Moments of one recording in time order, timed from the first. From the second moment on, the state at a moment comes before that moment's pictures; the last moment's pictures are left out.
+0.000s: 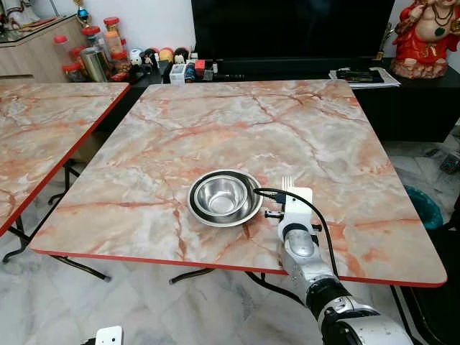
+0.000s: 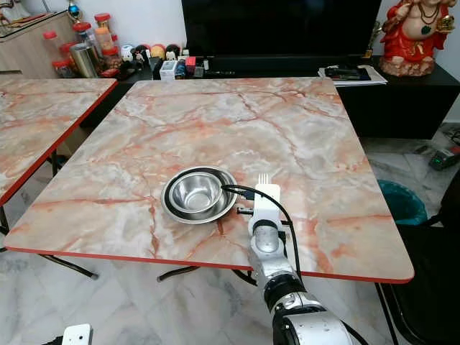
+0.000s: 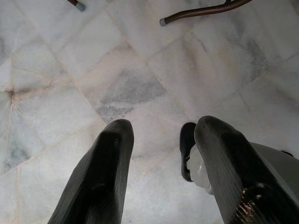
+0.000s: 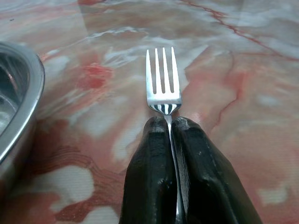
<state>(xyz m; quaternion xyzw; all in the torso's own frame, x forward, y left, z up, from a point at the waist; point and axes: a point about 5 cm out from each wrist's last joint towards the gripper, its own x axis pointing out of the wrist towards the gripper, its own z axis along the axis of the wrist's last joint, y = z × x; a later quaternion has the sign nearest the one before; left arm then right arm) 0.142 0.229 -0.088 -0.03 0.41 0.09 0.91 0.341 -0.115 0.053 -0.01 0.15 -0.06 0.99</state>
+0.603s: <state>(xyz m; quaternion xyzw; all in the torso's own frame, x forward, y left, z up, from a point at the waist) 0.142 0.229 -0.088 -0.03 0.41 0.09 0.91 0.344 -0.112 0.056 0.01 0.15 -0.07 0.99</state>
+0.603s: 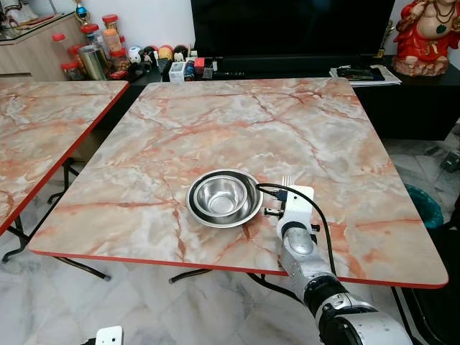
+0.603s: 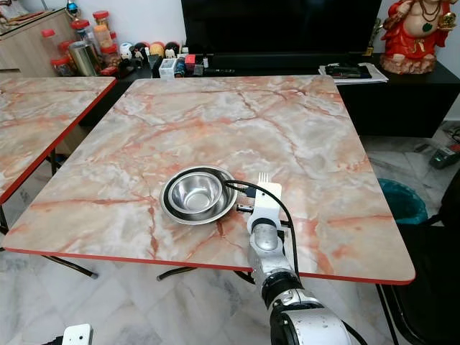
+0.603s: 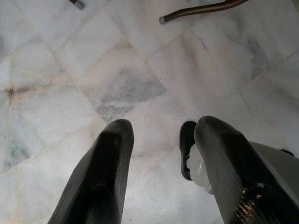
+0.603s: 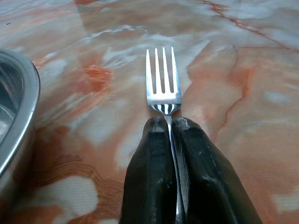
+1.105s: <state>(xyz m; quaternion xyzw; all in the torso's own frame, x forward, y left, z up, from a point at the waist) 0.142 0.229 -0.088 -0.03 0.41 0.09 0.91 0.344 -0.110 0.056 0.01 0.16 -0.06 0.99</state>
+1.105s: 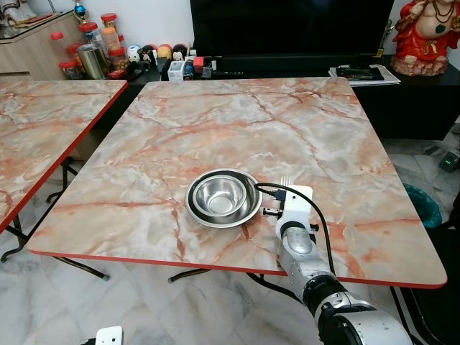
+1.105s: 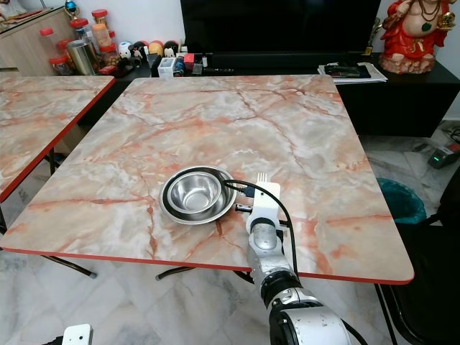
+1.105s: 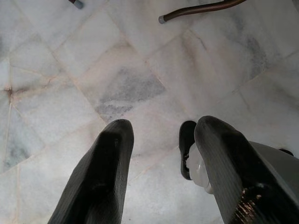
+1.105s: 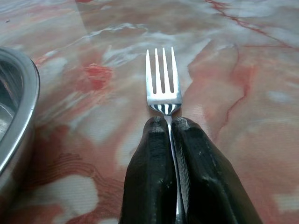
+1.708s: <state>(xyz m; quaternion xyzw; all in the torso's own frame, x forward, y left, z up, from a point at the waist) 0.142 0.229 -0.088 -0.03 0.41 0.09 0.91 0.343 -0.107 0.054 0.01 0.16 -0.06 0.99</state>
